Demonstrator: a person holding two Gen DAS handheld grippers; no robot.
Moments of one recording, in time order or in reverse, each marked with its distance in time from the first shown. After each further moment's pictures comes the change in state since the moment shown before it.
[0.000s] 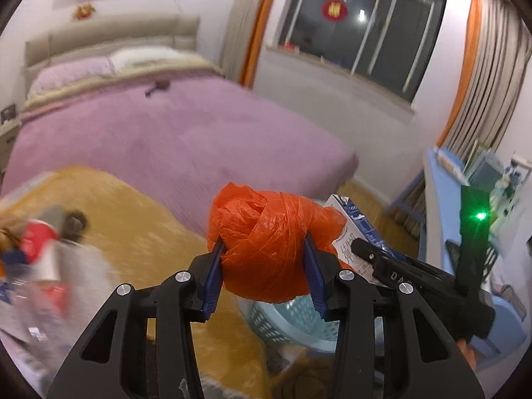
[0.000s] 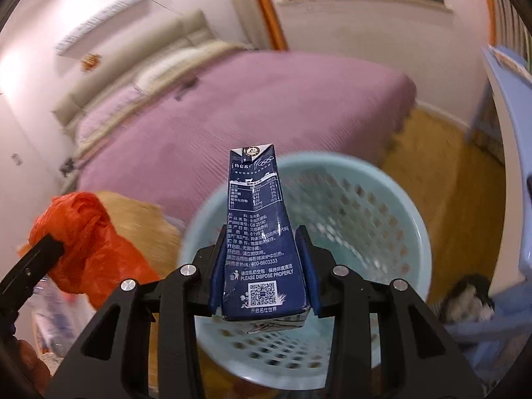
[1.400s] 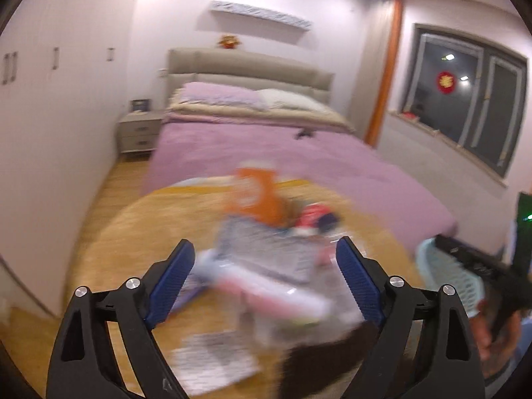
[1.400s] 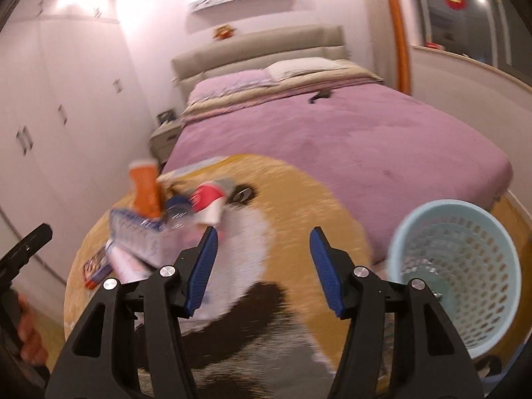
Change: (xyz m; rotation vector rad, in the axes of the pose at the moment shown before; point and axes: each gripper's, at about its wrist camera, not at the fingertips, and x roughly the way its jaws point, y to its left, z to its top) left arm -0.248 0.198 -0.105 -0.265 -0.263 0.496; right arm -0.067 0.223 -0.085 -0.454 -0.083 0.362
